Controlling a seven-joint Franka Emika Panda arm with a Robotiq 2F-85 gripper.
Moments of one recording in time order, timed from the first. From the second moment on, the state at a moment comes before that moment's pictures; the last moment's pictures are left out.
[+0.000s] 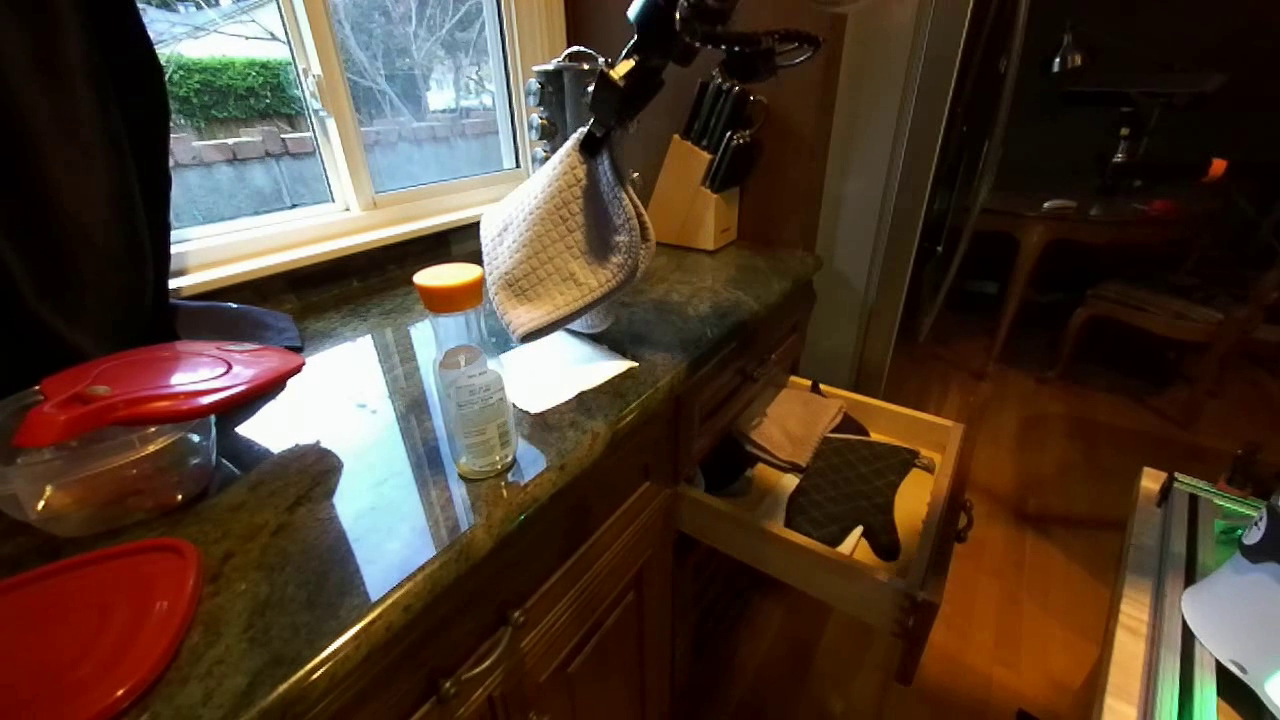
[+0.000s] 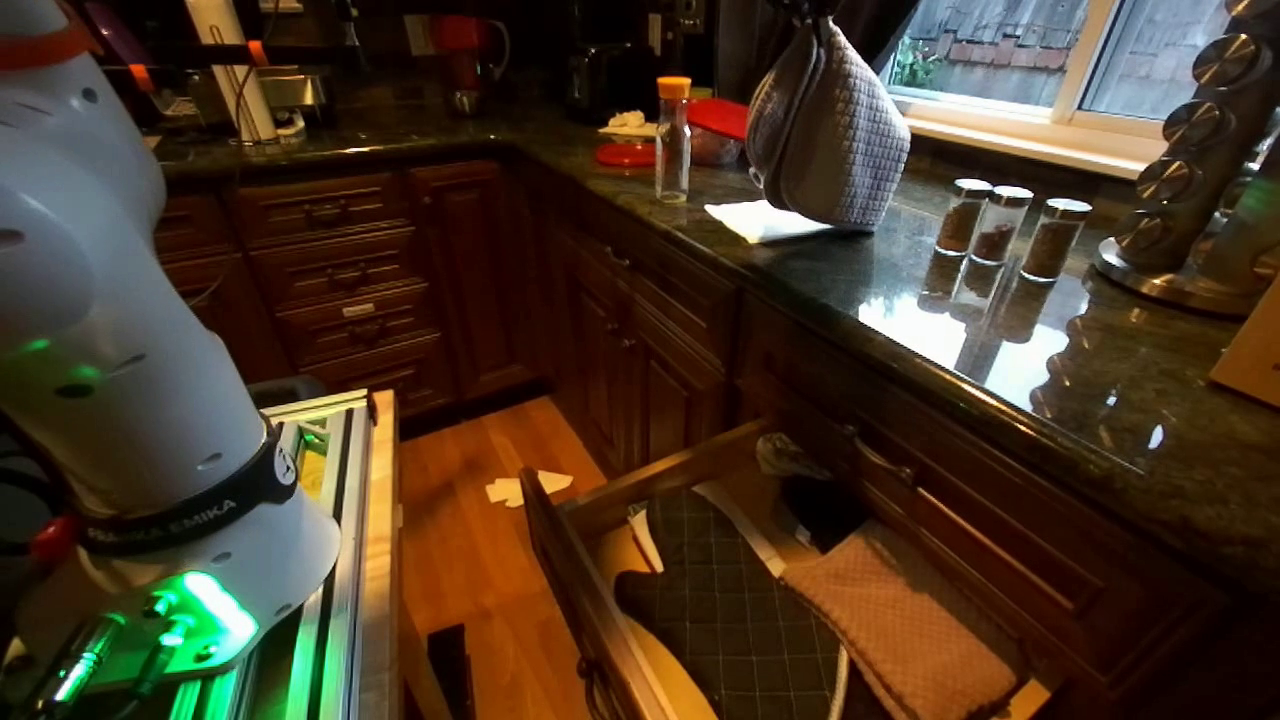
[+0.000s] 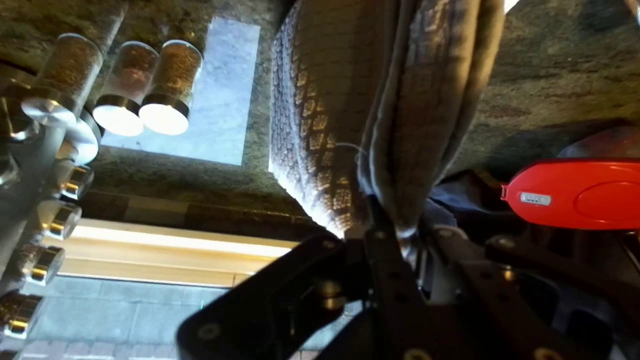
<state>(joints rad) 0.18 -0.04 0.10 -2.04 0.16 2.69 -0.28</state>
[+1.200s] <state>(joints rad) 0.01 0.02 0.00 -2.16 -0.24 2.63 0.02</state>
